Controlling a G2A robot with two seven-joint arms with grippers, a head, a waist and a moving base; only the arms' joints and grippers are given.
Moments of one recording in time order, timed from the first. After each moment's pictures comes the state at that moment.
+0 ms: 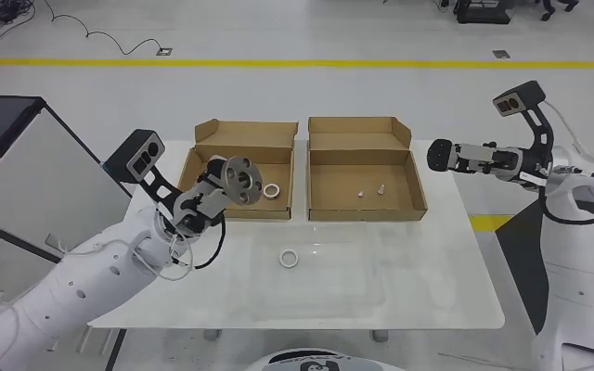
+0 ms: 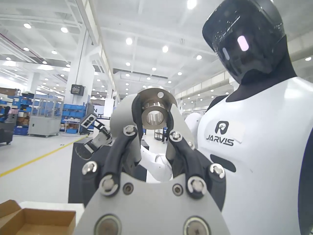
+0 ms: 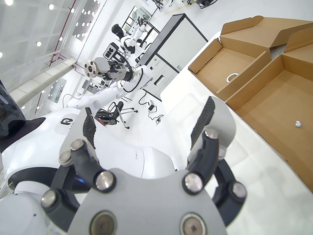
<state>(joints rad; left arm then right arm) 0.95 -0.62 -0.63 -1.94 0.42 -1.01 0.81 -1.19 -1.03 1.80 -1.63 0.46 -0.12 1.54</state>
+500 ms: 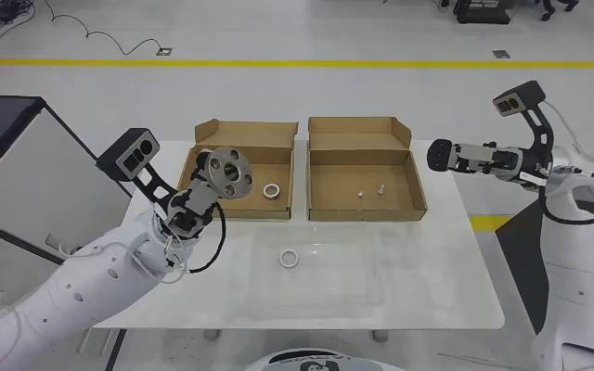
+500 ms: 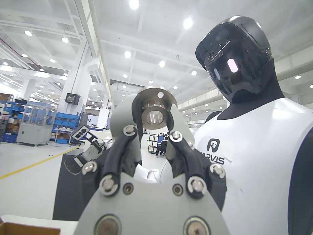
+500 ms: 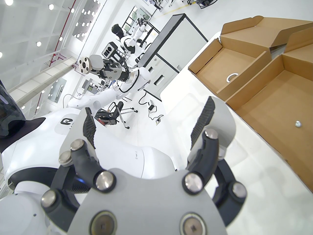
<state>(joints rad) 0.97 -0.63 -0.64 -1.97 0.37 -1.01 0.81 -1.19 -1.03 1.80 -1.63 0.46 -0.12 1.54</state>
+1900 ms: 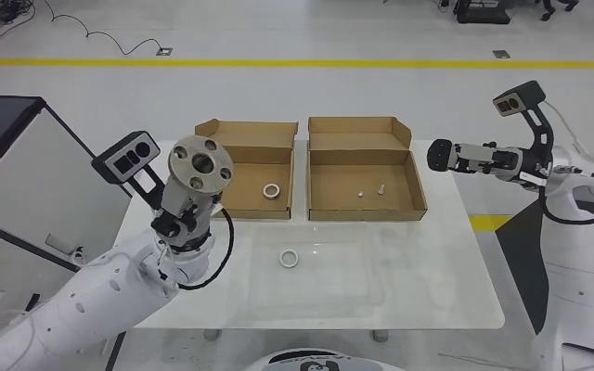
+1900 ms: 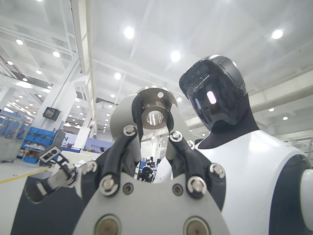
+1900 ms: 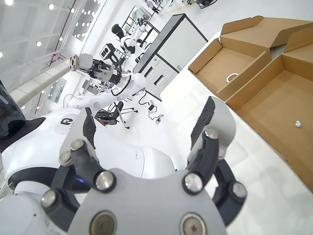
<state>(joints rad) 1.03 -0.68 -0.67 -2.12 0.19 -1.01 0.81 -1.19 -1.03 1.80 -1.63 0.46 -0.12 1.54</state>
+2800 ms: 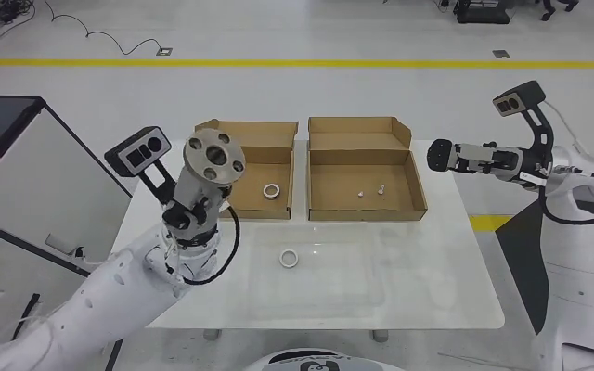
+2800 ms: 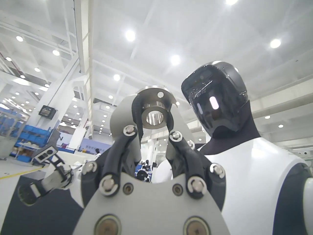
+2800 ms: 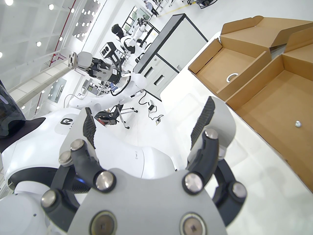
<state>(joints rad) 1.13 -0.77 -0.80 -2.07 0.05 -1.01 0.53 -1.19 -1.03 1.80 -1.63 0.46 -0.12 1.54</state>
